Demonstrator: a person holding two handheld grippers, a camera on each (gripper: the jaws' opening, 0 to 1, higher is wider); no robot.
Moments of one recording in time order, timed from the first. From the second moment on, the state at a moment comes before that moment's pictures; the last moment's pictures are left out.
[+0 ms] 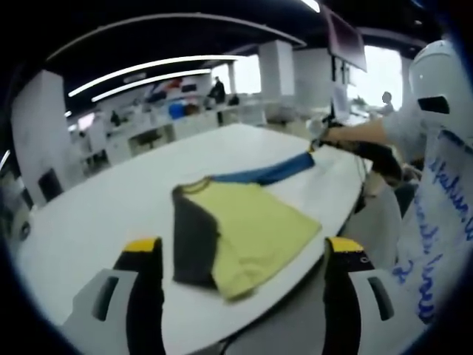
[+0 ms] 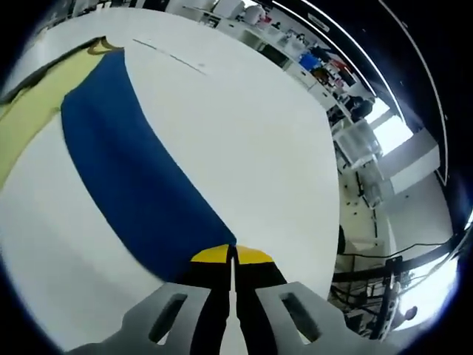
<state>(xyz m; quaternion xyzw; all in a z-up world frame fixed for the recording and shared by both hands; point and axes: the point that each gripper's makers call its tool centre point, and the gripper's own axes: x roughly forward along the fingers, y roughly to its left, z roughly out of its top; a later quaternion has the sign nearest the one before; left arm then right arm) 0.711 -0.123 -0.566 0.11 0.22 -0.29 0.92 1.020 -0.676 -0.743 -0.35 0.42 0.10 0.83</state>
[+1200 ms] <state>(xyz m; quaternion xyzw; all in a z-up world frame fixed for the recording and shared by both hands) 0.708 -0.126 -0.559 0.11 0.20 -0.30 0.93 0.994 -0.630 -0.723 -0.23 0.36 0.12 0.89</state>
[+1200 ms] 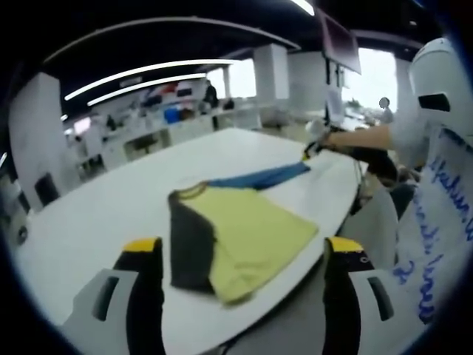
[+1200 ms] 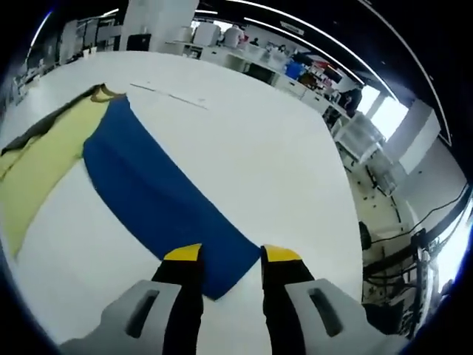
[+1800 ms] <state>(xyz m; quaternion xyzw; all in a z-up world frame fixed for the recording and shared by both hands) 0.706 -0.124 -0.560 0.11 0.19 -0.31 0.93 0.965 -0.574 -0.708 -0.17 0.34 0.20 0.90</state>
